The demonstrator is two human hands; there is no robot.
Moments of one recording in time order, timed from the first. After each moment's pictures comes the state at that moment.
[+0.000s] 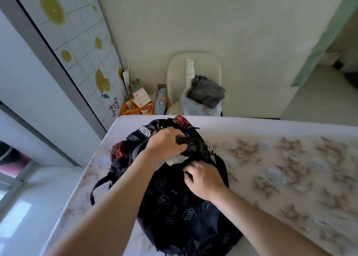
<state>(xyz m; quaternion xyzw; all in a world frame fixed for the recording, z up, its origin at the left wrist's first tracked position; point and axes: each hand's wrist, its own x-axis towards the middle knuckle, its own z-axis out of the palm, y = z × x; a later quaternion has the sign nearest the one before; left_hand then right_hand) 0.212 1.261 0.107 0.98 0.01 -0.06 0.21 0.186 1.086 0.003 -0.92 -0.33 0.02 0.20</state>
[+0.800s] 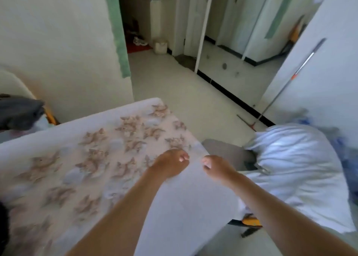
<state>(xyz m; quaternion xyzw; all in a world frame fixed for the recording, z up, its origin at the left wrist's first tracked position) 0.135 0.561 0.048 0.87 -0.27 -0.28 0.30 0.042 0.374 0.016 -0.94 0.19 0.14 0.23</state>
